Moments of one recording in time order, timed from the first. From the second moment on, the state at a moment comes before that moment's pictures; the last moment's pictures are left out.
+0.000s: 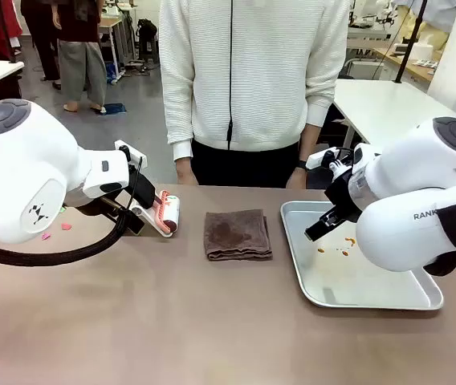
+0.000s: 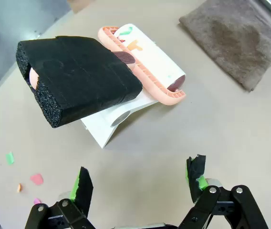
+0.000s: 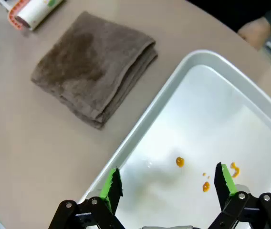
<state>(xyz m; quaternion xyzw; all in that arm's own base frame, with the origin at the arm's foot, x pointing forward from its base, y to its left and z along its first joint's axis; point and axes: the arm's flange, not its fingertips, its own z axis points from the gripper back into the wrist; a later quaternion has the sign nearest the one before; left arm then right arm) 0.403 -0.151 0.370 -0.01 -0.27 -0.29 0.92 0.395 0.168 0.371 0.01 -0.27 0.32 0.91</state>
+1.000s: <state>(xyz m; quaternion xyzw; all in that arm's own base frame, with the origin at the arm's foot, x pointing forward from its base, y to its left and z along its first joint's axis) 0.403 -0.151 0.370 -0.01 -0.27 -0.29 0.92 0.395 0.168 0.371 0.01 -0.27 0.32 0.91</state>
